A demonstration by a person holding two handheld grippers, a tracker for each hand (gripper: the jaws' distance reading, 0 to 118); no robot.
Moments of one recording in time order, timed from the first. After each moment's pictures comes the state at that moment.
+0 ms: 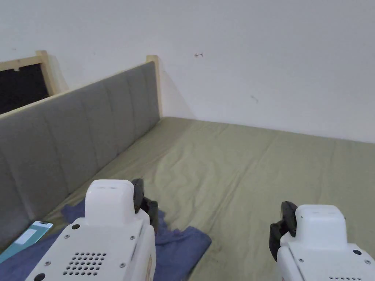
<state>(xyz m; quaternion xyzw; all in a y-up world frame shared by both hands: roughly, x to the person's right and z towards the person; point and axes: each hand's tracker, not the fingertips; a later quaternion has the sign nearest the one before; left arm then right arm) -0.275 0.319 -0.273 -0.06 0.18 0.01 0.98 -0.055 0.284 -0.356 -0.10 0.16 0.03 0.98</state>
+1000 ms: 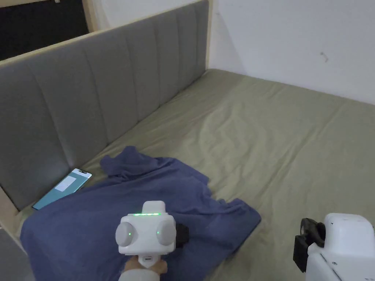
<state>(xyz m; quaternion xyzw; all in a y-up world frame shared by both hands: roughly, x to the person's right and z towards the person) -0.414 0.069 -0.435 -0.49 0.23 0.12 0.83 -0.116 0.214 -0.418 -0.25 0.21 0.07 0.94</state>
